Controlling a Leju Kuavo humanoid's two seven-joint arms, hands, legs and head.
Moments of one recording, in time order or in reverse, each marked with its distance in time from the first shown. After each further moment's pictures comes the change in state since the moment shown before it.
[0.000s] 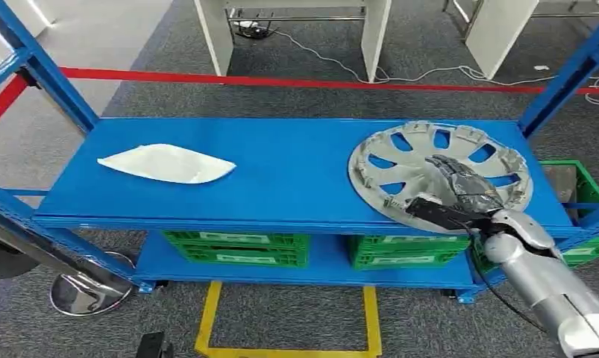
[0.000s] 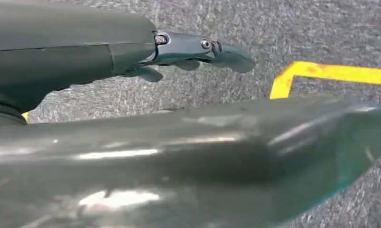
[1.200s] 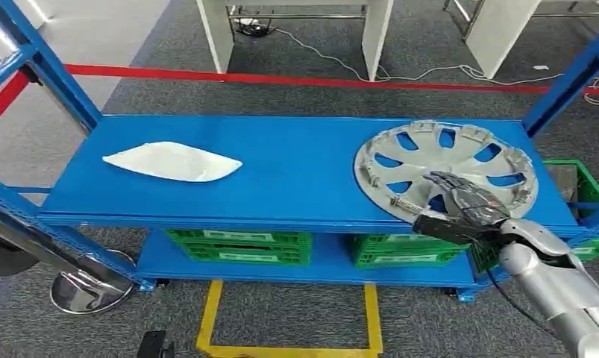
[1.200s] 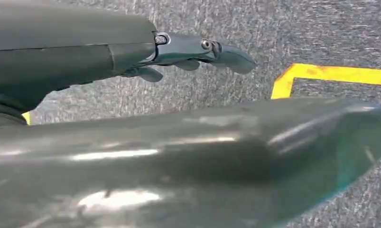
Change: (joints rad) left arm -0.002 0.002 0.016 0.000 -0.030 -0.003 0.000; right arm 0.073 -0.058 -0.046 -0.090 0.072 0.181 0.007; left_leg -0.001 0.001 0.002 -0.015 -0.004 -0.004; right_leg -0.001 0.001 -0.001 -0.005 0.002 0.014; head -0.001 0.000
